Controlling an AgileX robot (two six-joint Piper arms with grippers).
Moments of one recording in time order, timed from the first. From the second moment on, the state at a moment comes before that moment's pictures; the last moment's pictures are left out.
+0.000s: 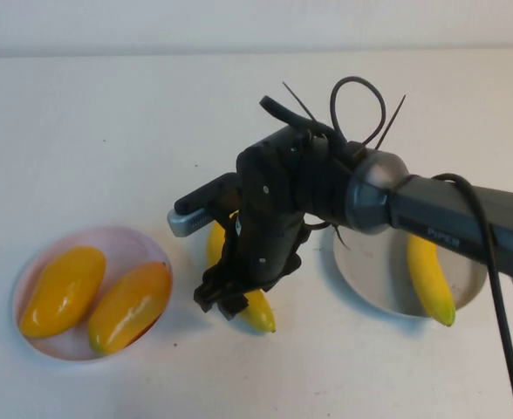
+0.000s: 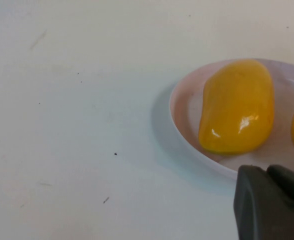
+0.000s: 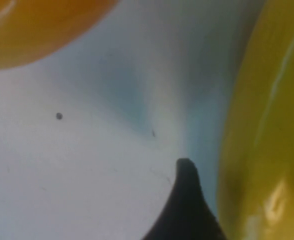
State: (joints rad) right arm 0.82 2.12 -1.75 0.07 1.04 0.06; left arm -0.06 -0.01 0.03 0.05 0.38 -0.03
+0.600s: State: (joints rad) right arm 0.79 2.09 -1.74 0.06 1.06 0.20; left arm -0.06 -0.01 0.03 0.06 0.38 -0.03
